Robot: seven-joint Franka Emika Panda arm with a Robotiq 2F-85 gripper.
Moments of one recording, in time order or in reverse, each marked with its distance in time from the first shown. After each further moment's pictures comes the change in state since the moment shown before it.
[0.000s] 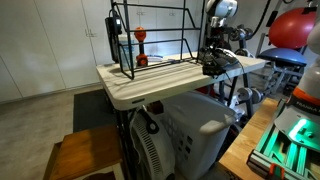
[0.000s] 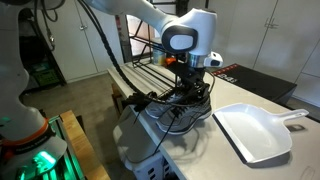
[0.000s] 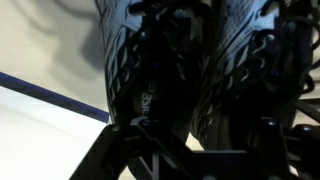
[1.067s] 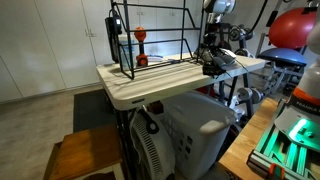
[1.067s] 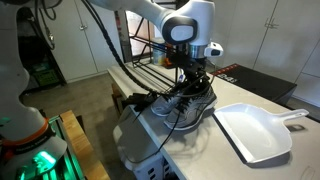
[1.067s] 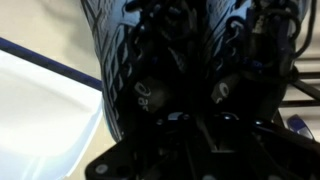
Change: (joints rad) arm -0.010 -0.017 0.048 0.044 -0.044 0.009 0.053
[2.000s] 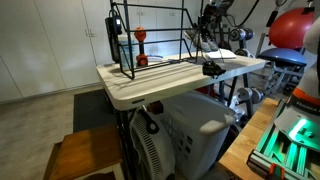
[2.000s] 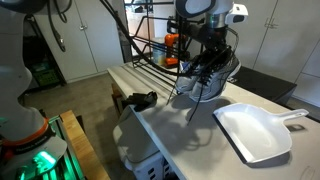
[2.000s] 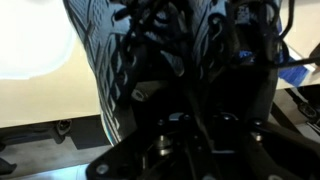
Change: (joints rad) arm -0.093 0.093 0.066 0.366 0.258 -0.052 -0.008
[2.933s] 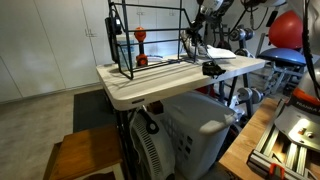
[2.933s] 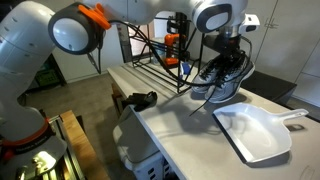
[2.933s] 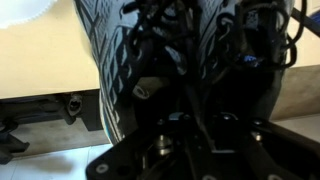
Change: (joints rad) arm -0.020 0.365 0.050 0.474 -0.086 0.003 0.103
